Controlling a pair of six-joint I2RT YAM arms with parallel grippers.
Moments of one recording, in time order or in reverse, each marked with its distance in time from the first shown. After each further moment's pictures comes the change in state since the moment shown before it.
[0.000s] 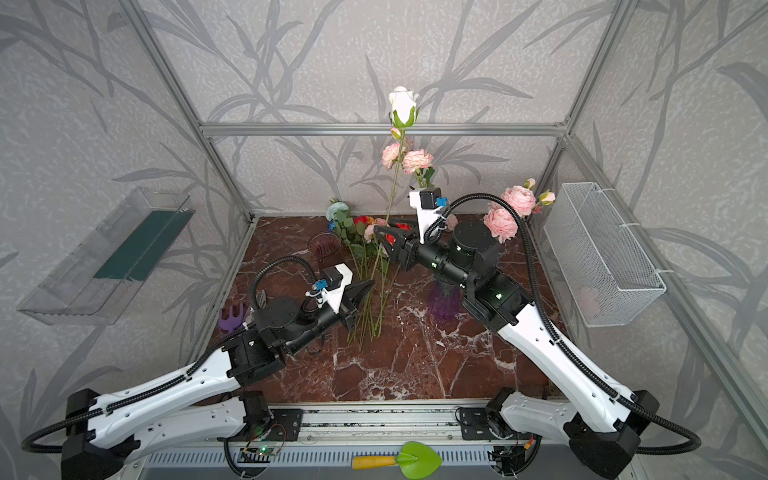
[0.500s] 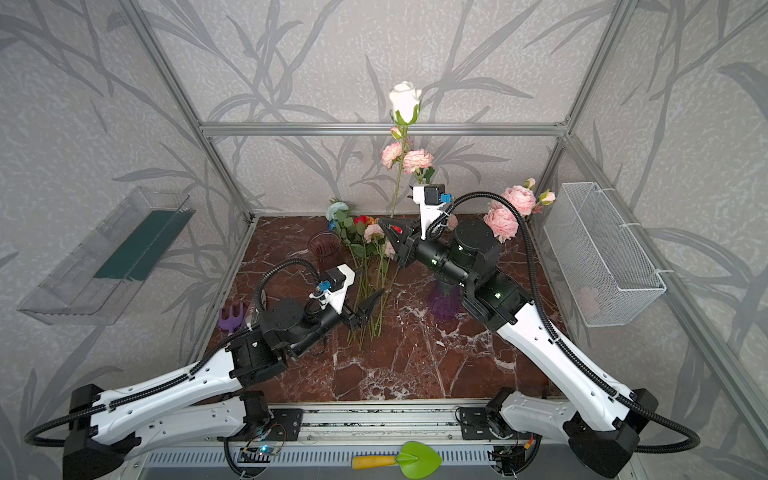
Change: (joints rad) left arm -0.032 0.013 -0.002 0.003 -0.123 0.010; right arm 0.006 -0.008 0.001 0.048 0.011 0.049
